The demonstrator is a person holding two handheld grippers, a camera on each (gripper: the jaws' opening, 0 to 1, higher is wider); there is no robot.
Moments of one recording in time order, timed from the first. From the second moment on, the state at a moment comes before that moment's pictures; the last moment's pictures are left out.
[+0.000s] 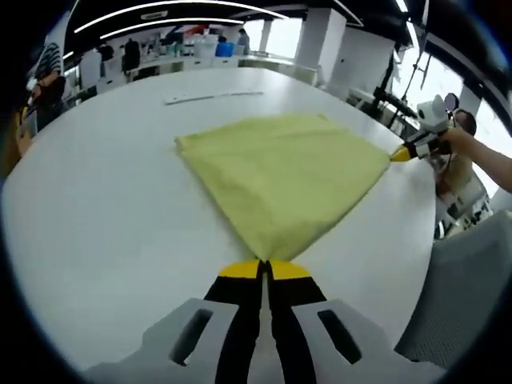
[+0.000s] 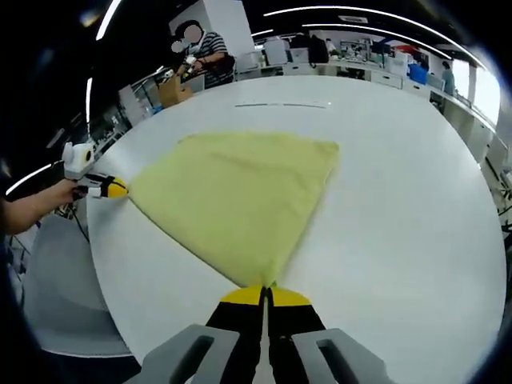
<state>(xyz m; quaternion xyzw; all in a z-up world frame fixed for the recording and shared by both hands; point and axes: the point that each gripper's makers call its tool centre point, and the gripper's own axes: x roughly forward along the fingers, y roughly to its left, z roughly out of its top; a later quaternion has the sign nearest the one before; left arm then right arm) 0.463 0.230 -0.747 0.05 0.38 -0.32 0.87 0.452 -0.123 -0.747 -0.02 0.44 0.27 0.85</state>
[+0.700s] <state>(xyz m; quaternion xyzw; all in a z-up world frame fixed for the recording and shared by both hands) 0.470 0.231 -0.730 0.04 0.35 -0.30 0.89 0.461 -0.112 -0.727 -0.03 0.40 0.28 0.87</state>
